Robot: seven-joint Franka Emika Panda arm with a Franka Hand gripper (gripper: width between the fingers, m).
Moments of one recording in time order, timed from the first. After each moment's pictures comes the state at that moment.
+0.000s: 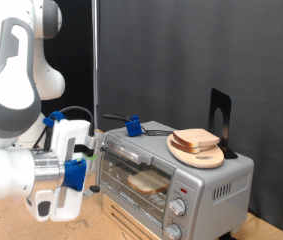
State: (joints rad) arm -0.32 0.54 -0.16 -1.75 1.15 1.35 -0.08
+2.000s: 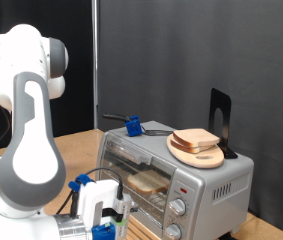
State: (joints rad) arm -0.32 0.90 -0.08 -1.39 1.27 1.47 -0.11
